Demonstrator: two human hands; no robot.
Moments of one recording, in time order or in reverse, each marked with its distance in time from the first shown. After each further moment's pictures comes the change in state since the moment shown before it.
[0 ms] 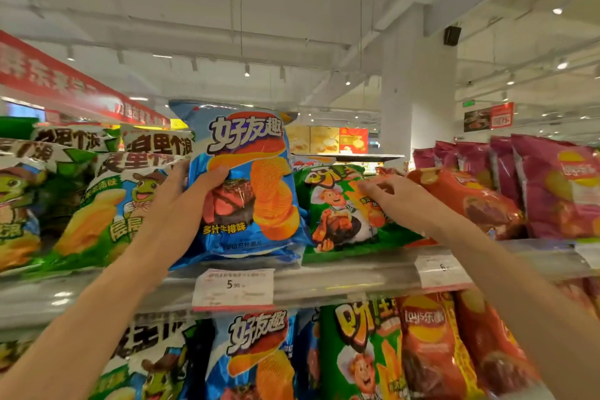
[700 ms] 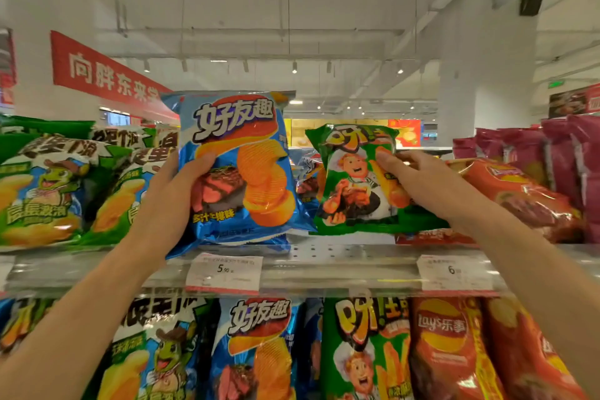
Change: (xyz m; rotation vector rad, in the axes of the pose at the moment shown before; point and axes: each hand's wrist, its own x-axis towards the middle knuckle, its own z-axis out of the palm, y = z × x) left_hand -0.009 0.006 0.011 0.043 0.211 0.009; right_hand 0.020 0.031 -0.016 0.322 0.013 -0.037
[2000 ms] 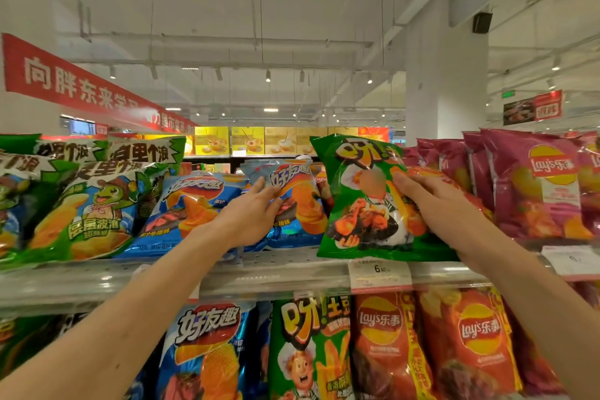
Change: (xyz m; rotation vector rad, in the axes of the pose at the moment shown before) left_hand 0.001 -0.012 0.147 1.074 -0.592 0.113; right_hand -0.051 0.059 -0.073 0.237 0.063 0.057
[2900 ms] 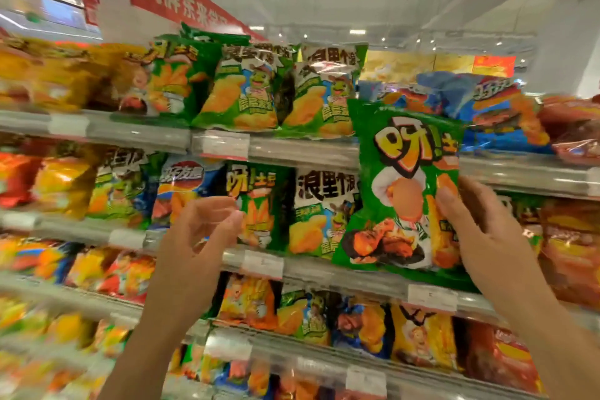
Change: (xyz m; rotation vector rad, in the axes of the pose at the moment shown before) left_hand -0.391 -0.231 -0.061 -0.769 0.609 -0.360; right_hand -0.227 -0.075 0.259 0.058 -0.049 -0.096
